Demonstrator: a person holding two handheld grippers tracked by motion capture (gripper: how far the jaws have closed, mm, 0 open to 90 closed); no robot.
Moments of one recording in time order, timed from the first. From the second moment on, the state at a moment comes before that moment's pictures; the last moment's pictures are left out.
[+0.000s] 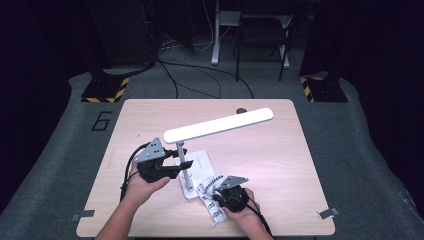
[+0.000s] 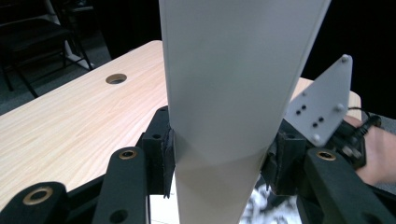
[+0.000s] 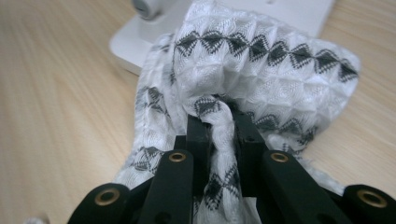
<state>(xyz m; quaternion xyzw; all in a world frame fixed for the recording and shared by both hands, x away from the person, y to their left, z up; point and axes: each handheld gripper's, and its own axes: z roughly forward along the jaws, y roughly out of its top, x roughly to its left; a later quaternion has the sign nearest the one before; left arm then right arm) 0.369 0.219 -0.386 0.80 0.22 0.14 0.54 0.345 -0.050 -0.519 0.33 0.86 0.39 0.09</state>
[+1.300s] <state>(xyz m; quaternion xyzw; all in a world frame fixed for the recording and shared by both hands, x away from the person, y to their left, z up) 0.368 0.218 -0.387 0.79 0.23 0.14 0.55 0.338 -0.014 -0.518 0.29 0.87 0.39 0.08</state>
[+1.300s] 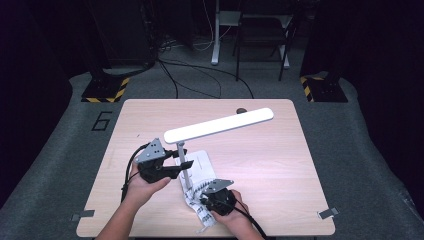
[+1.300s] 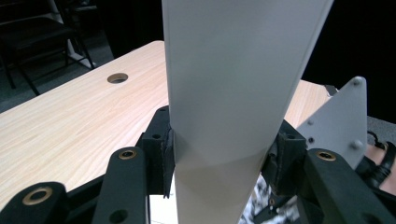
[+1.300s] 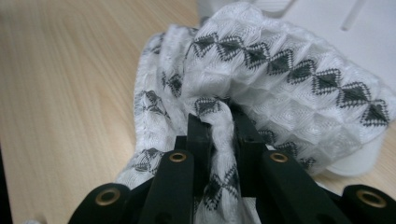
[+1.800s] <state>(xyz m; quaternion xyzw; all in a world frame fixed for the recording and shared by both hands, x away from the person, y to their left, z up) 0.372 0.215 -0.384 0.81 0.21 0.12 0.54 0.344 -0.063 -0.500 0.35 0.83 0.42 0.12</state>
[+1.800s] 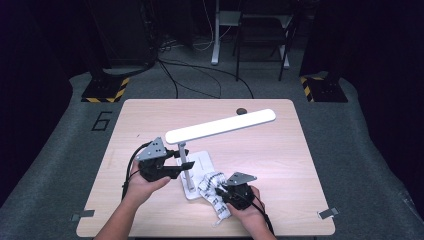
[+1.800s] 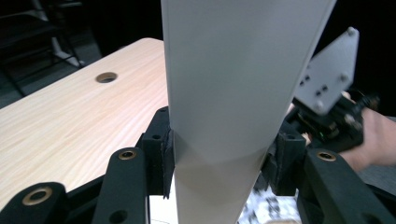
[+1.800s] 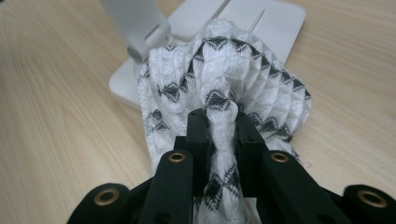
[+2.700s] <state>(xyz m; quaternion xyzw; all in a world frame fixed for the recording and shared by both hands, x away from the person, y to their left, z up) 0.367 0.208 -0.359 0.81 0.19 0.07 0.54 0.351 -0.046 -0.511 0.33 0.84 0.41 0.12</state>
